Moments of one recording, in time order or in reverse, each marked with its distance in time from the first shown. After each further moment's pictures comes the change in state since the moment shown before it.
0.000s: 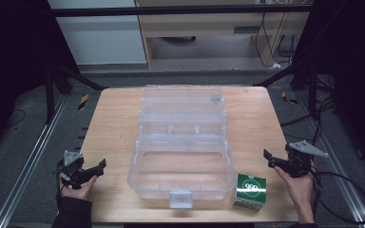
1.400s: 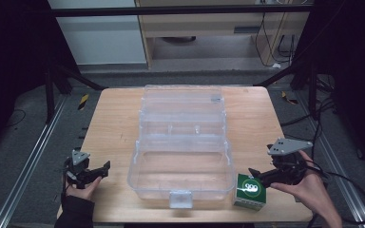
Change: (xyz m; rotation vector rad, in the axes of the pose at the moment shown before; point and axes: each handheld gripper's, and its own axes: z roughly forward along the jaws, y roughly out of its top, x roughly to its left) left arm -0.009 -0.002 0.010 0.053 0.007 0.069; right arm 0.084 0.071 -0.066 0.237 0.305 -0.495
